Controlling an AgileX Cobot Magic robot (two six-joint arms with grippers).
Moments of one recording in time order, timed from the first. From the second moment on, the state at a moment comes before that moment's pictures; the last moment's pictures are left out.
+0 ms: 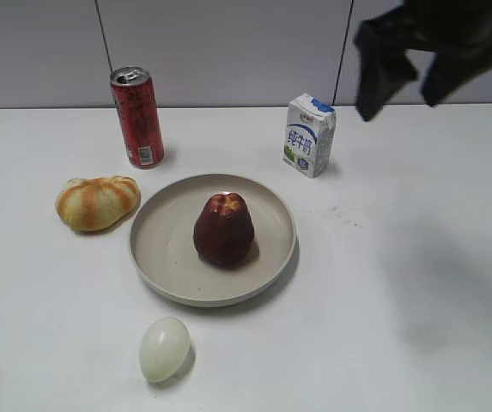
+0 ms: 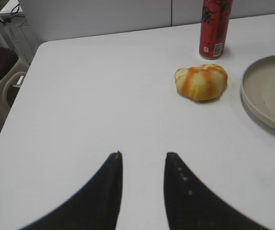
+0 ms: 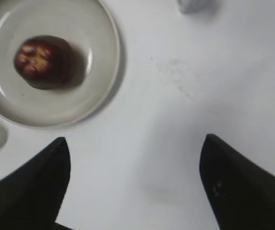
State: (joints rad) left arm -0.07 -0.01 -0.50 -0.02 1.04 0.14; right arm 0.39 1.68 -1.54 0.07 1.20 0.04
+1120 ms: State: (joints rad) left arm -0.07 -0.01 -0.50 -0.02 1.04 0.14; right arm 0.31 0.42 -0.50 0.06 1.05 0.04
